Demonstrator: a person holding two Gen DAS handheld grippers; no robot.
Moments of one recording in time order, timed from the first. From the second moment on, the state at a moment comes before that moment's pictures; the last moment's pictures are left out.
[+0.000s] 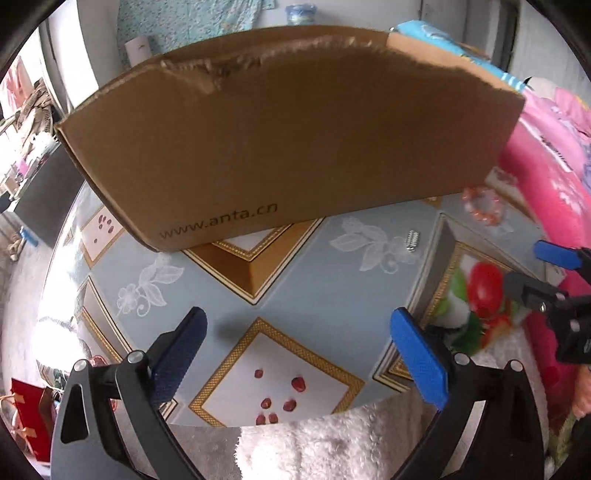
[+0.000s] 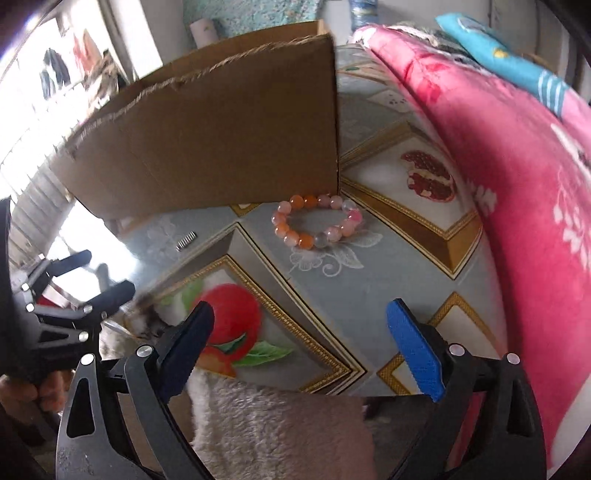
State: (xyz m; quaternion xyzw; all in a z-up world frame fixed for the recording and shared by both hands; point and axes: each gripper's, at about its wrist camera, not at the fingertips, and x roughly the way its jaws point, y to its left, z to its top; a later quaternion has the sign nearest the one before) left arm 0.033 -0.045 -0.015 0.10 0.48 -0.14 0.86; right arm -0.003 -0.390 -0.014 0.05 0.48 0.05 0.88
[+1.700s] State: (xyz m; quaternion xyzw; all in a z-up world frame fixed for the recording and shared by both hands) left arm 0.037 -0.055 -0.016 0.08 0.48 -0.11 0.87; right arm 0.042 -0.377 0.001 0.03 0.43 0.17 0.88
